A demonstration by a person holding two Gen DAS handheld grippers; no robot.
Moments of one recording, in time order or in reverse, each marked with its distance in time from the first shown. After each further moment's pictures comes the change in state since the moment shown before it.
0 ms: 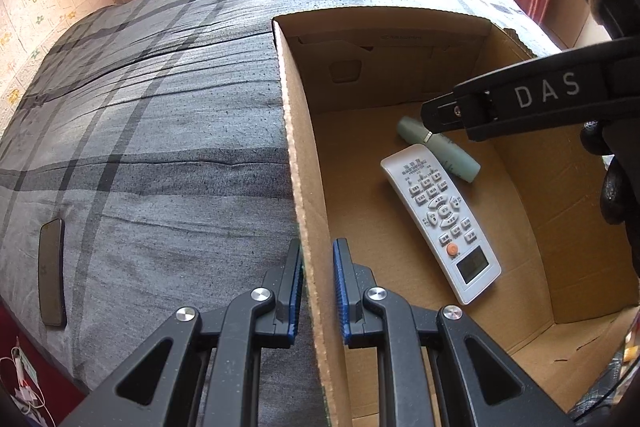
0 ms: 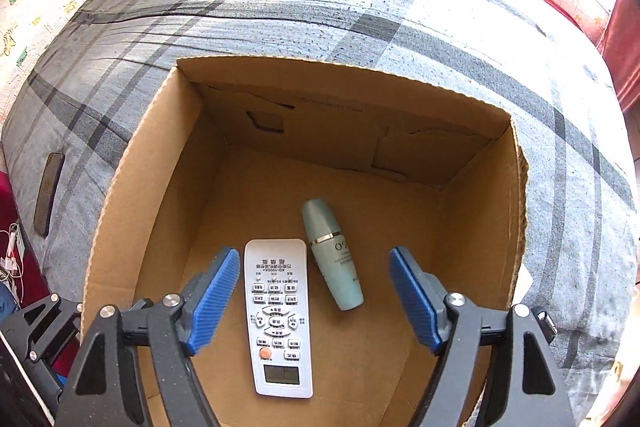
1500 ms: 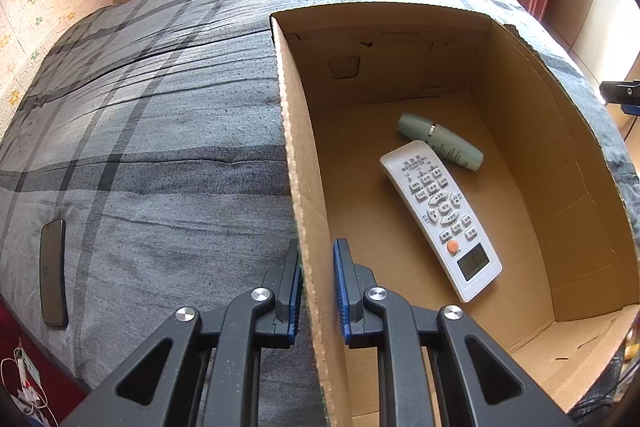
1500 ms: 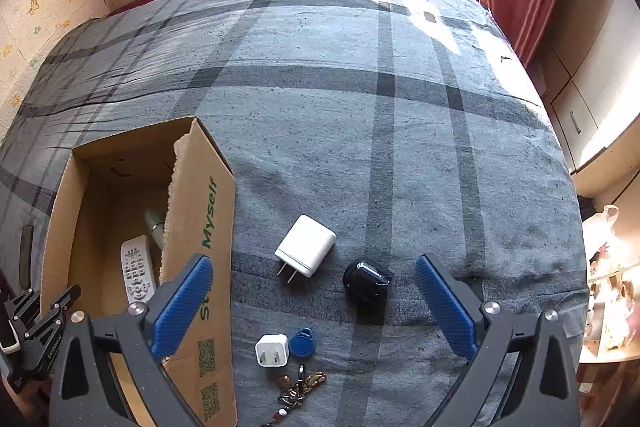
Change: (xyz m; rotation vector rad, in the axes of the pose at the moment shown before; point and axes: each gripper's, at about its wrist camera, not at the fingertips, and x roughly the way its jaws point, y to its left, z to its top) left arm 0.001 -0.004 0.000 0.006 0.010 0.009; right arm -0.083 -0.160 -0.074 0.302 -0.115 -0.132
